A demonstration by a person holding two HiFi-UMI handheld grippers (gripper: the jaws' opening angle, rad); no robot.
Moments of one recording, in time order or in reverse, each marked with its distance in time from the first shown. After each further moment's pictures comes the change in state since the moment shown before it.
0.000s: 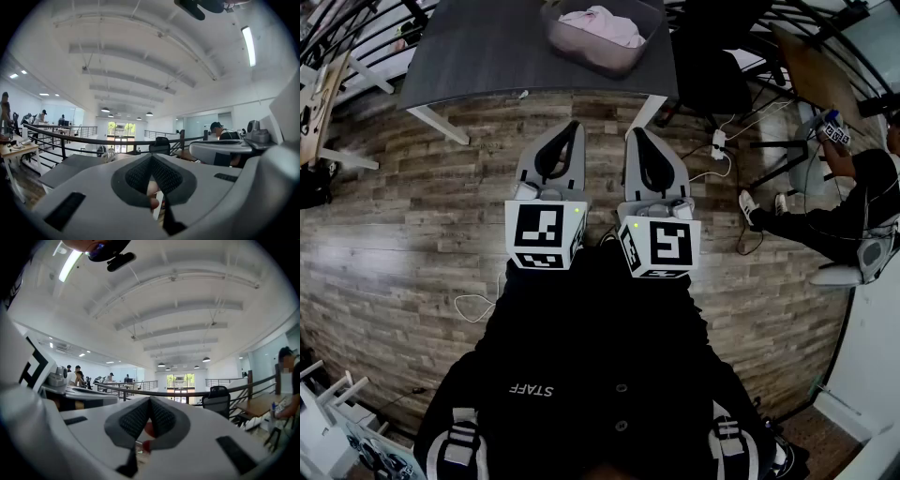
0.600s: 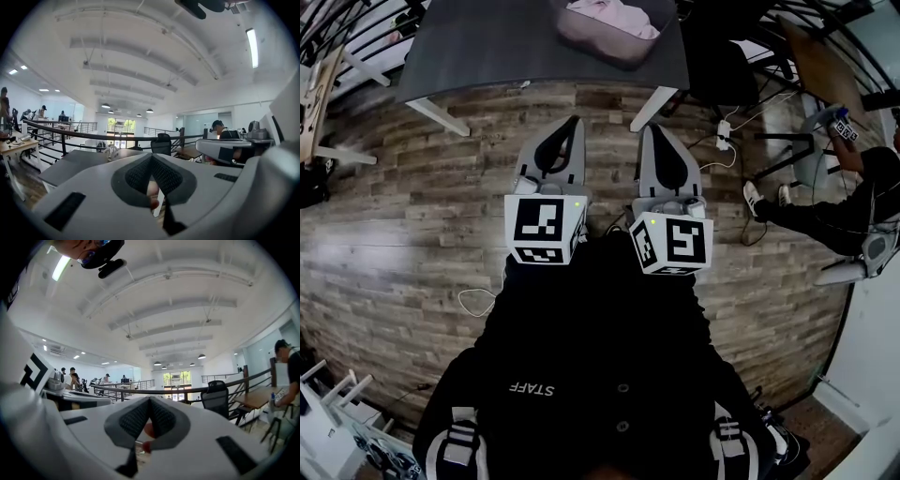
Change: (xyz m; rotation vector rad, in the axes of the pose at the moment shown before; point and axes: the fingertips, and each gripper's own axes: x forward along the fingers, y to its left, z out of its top) left arm 0.007 0.048 -0.025 -0.020 0.033 -0.004; right arm 0.027 0.010 -0.023 0.052 0.005 -0.041
